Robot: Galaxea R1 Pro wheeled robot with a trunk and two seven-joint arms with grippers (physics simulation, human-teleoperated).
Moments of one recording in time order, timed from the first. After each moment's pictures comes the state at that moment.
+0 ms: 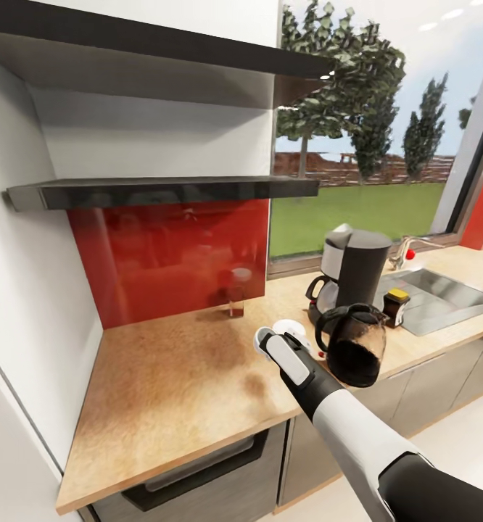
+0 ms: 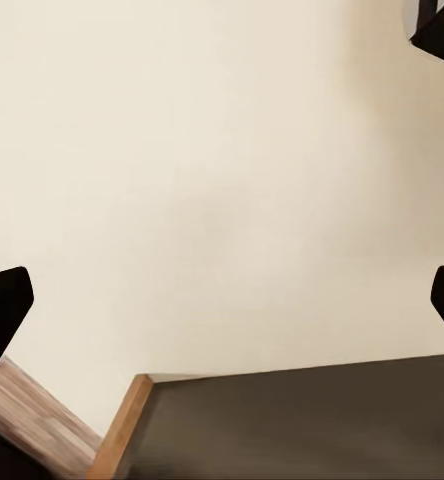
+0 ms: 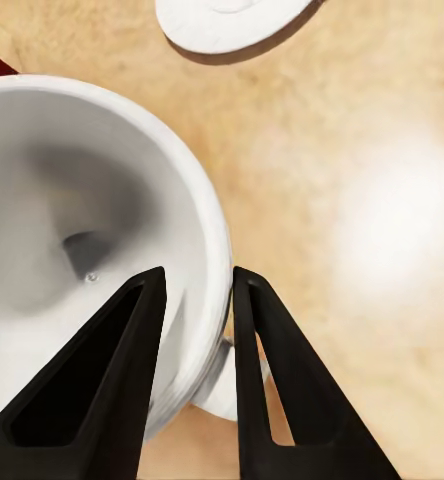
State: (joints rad) left arm 0.19 0.17 -0.19 0.04 0.10 -0.09 0.12; right arm -0.89 0.17 0.44 -0.69 -1.11 0.19 -0.84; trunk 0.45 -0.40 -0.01
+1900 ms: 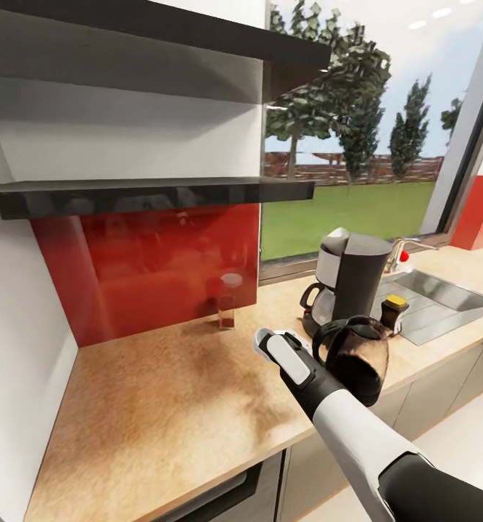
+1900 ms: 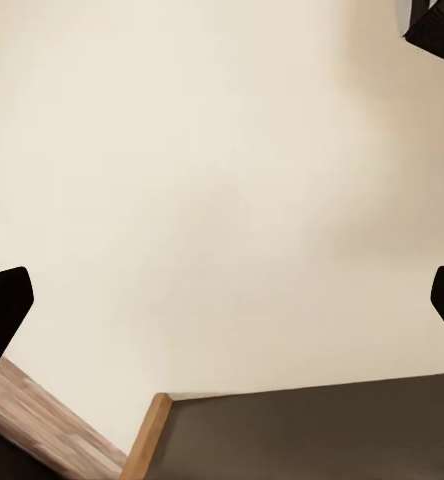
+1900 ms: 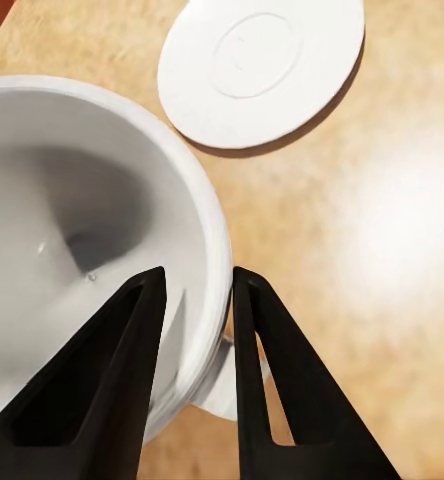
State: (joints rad) left arm 0.20 0.16 -0.19 0.04 0.10 -0.08 0.12; right arm -0.89 0.17 0.44 -0.69 -1.14 0.19 -0.84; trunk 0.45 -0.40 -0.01
